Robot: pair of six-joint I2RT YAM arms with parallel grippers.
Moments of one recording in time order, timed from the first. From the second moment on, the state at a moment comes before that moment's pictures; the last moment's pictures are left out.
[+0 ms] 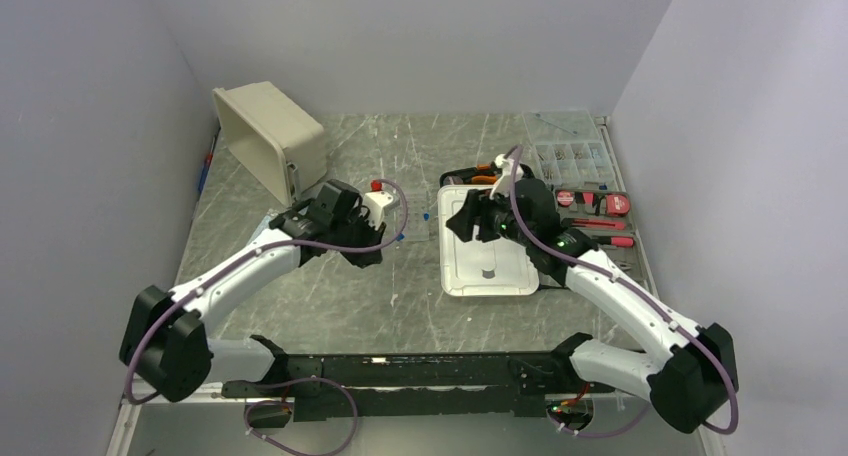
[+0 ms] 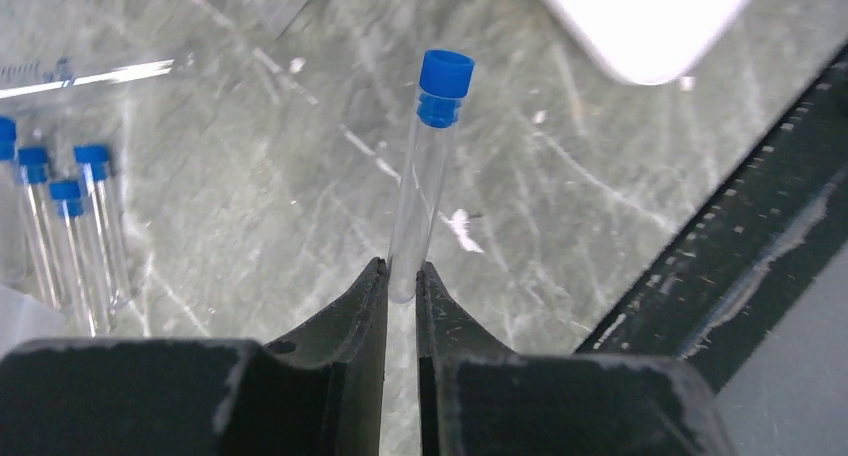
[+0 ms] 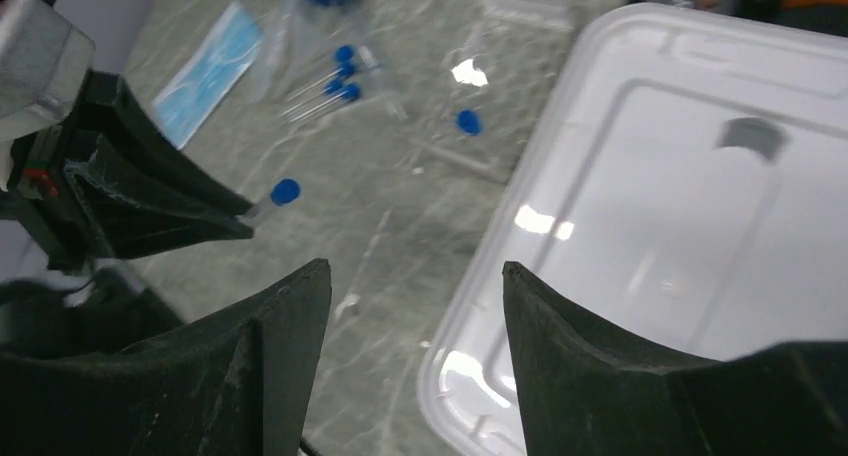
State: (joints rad) left arm -0.57 1.30 0.92 -0.54 0.30 0.04; right arm 0.55 1.06 0.80 -0.18 -0.13 0.41
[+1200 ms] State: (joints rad) left arm -0.59 1.14 0.87 -0.44 0.56 0.06; right arm 0.64 1.32 0.81 0.14 -0.61 0.64
